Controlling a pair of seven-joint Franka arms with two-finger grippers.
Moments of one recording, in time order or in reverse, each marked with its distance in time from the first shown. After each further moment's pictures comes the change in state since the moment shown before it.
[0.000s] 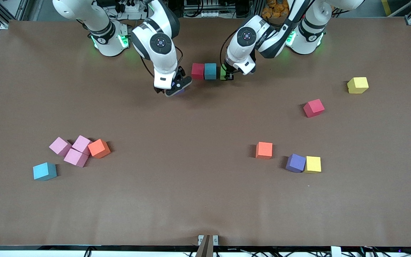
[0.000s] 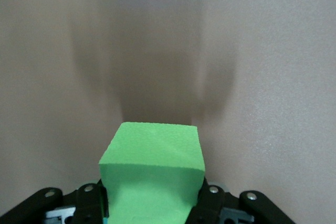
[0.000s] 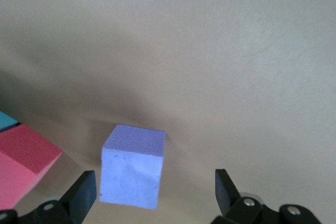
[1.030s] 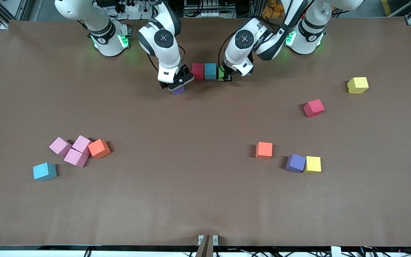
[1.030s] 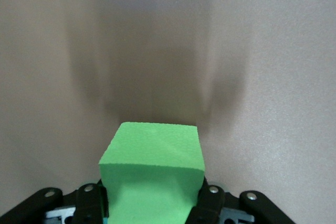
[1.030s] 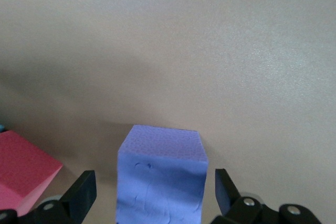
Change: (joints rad) left arm -0.016 0.050 0.000 0.009 0.000 0.044 -0.013; right arm 0.099 0.068 0.002 -0.130 0.062 0.260 0.060
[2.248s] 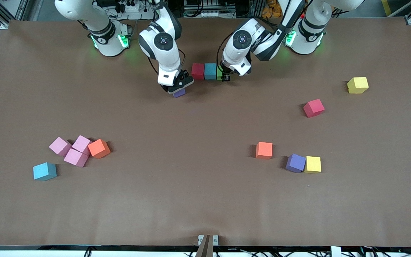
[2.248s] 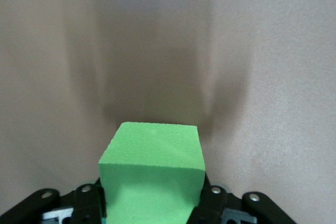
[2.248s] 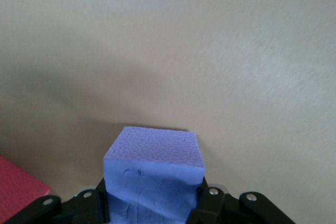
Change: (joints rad) left arm -0.012 0.025 0.000 0.020 0.000 0.000 0.000; right arm -0.017 0.027 -0.015 0.027 0.000 0.041 -0.017
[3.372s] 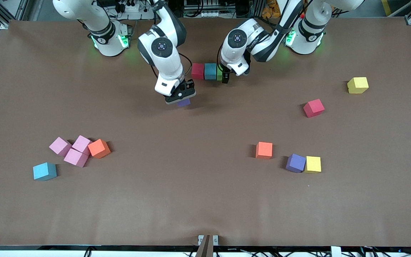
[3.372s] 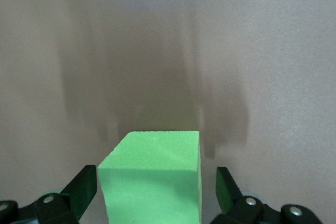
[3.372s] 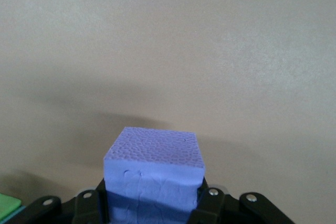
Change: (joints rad) left arm 0.004 -0.004 0.000 0.027 0.119 -0.082 0.003; right arm -0.091 0.018 -0.002 0.251 0.004 -0.210 0.190
